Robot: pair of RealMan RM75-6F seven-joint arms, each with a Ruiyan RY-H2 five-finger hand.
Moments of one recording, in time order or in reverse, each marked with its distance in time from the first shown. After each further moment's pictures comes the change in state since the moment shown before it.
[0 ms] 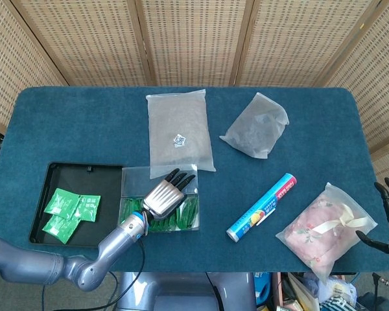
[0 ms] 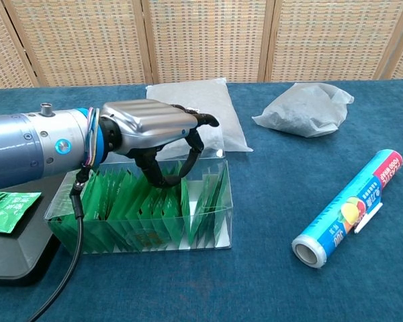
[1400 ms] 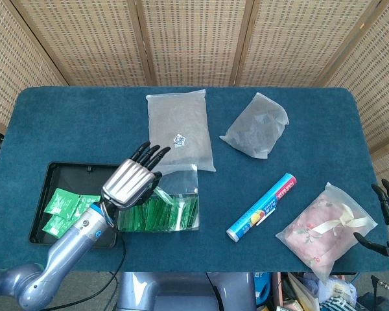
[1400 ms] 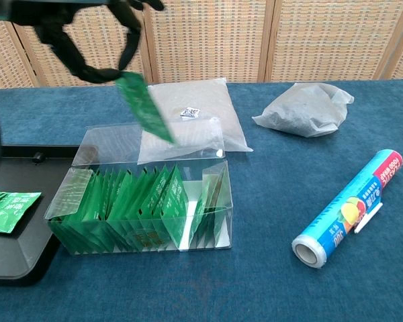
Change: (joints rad) left arm 0.084 0.465 -0.056 -0.420 0.057 0.137 -0.056; right arm -0.008 0.003 -0.011 -0.013 -0.031 0.020 -0.005
